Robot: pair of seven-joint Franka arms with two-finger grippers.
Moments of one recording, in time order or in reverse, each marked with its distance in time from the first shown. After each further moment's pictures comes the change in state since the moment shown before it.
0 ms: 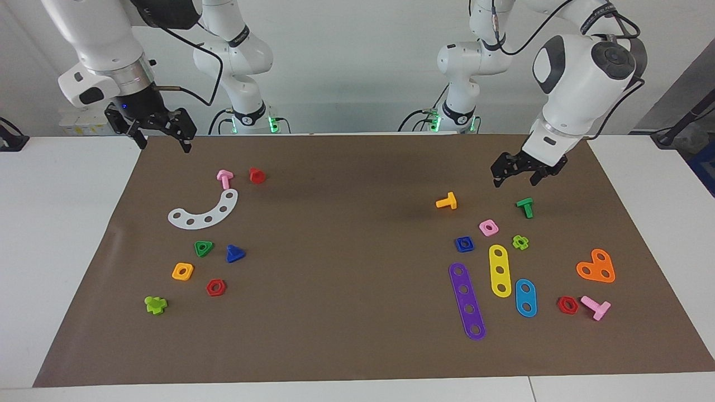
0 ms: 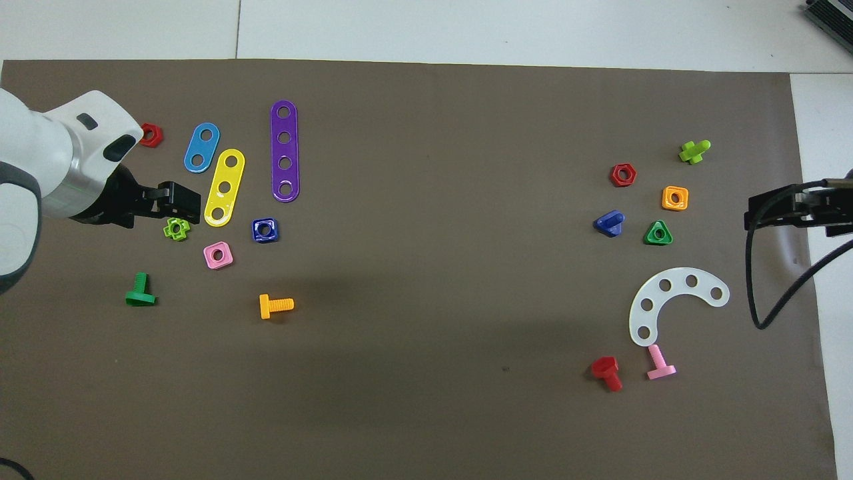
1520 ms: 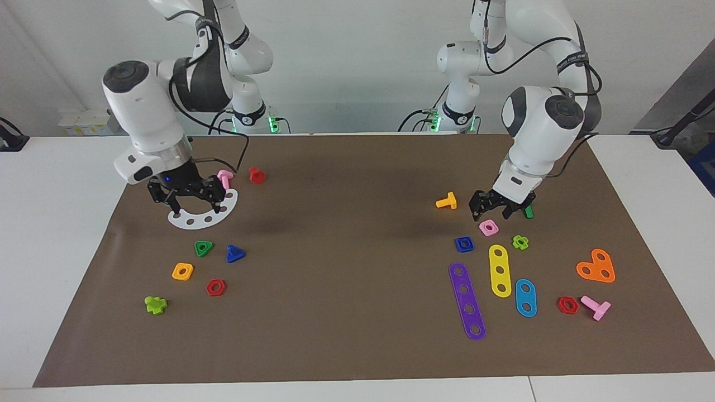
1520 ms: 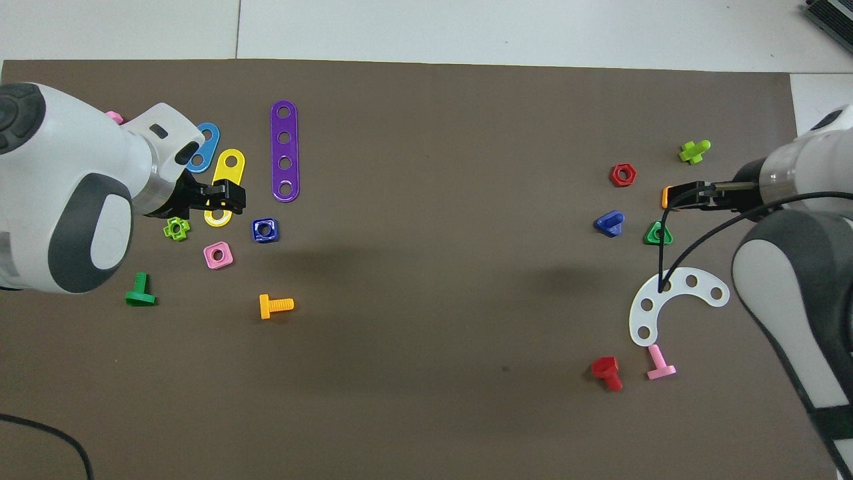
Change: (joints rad) left arm -0.059 0.080 0.005 -0.211 0.000 0.385 -0.067; right arm 0.031 0.140 0.012 -0.333 0.047 0.611 -0.064
